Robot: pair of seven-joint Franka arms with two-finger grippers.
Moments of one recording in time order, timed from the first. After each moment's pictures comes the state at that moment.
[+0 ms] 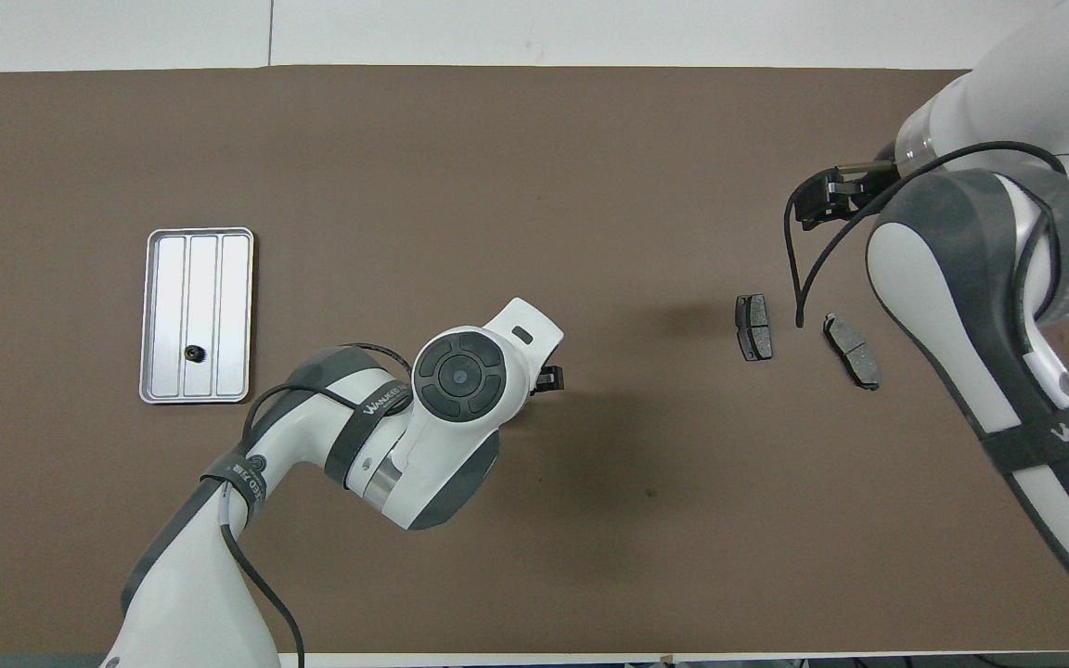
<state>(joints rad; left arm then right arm) -0.66 0.27 -0.04 -2.02 0.00 2.34 -0.72 -0.15 0.22 0.28 -1.56 -0.10 1.76 0.12</state>
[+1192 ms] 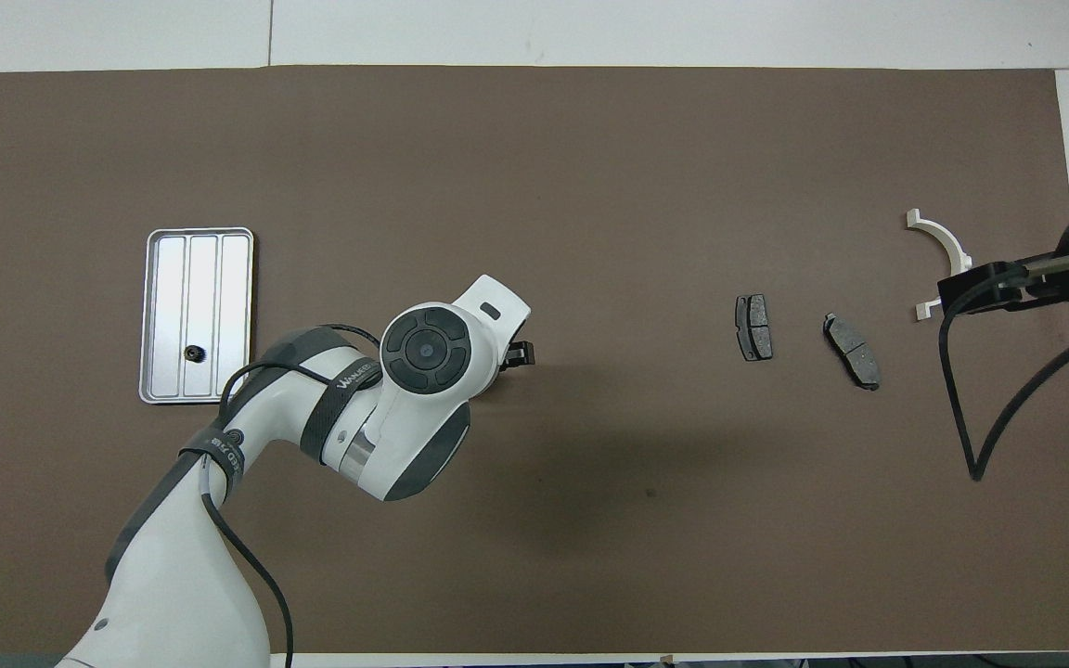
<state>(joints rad) -0.62 0.29 -0.04 -2.04 0.02 2.39 -0.71 -0.16 -0.05 0.22 -1.60 -0.01 1.53 0.01</state>
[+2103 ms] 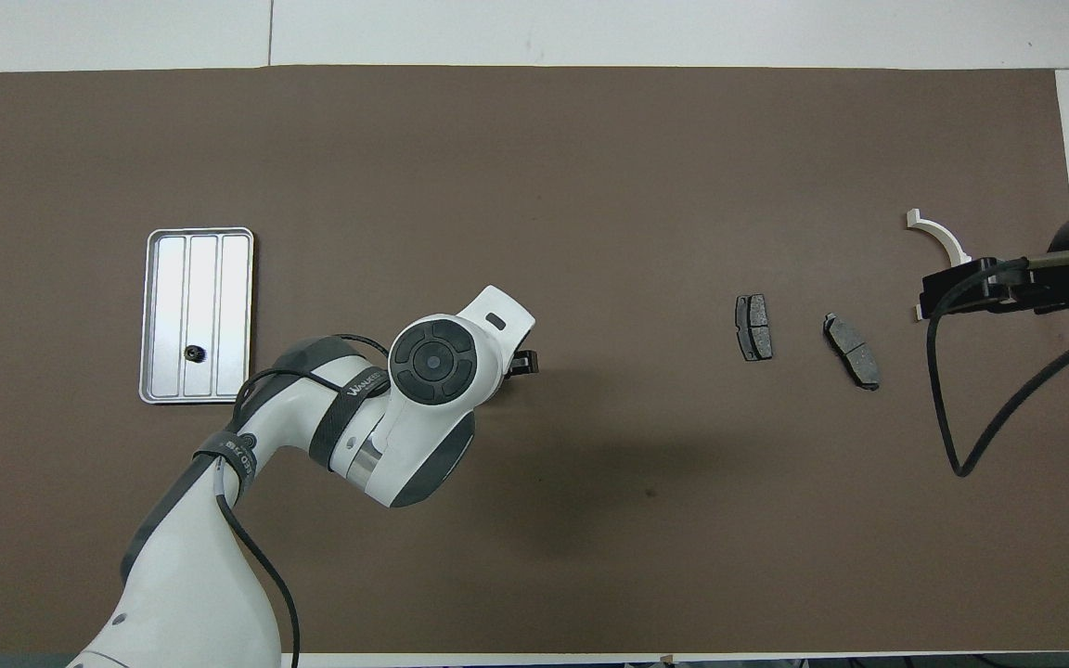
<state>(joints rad) -0.62 0.30 -0.05 -2.05 0.02 2.43 -0.71 -0.16 -0.05 0.22 -1.60 0.02 1.53 0.05</state>
